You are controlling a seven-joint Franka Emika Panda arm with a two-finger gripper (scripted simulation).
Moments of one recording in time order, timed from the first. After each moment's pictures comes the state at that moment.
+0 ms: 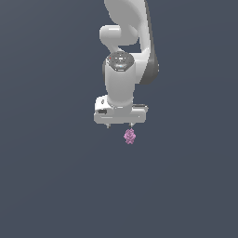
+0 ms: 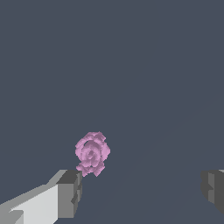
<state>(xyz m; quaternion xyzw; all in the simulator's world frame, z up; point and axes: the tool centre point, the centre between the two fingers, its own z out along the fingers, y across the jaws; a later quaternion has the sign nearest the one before) -0.003 0.004 0.176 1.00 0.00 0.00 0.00</state>
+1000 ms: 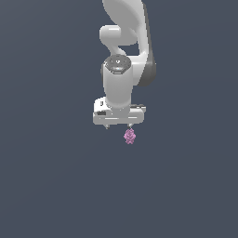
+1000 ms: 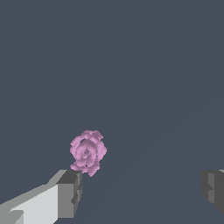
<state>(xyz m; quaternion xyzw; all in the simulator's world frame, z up) -0.005 -0.002 0.168 1.00 0.02 0.00 0.00</state>
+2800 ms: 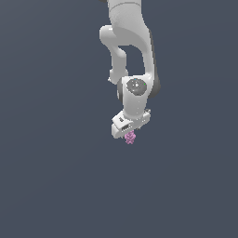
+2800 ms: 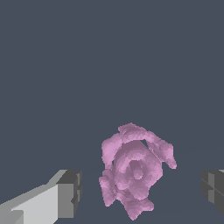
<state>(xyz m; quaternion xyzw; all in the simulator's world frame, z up) -0.031 0.059 0.077 0.97 0.26 0.00 0.00</state>
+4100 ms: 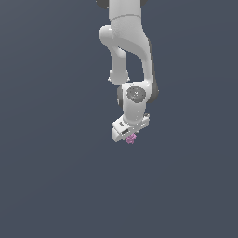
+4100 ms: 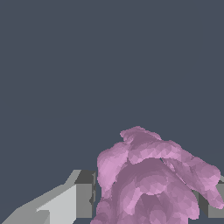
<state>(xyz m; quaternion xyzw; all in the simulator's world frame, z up) -0.031 0.060 0.046 0.97 0.26 0.00 0.00</state>
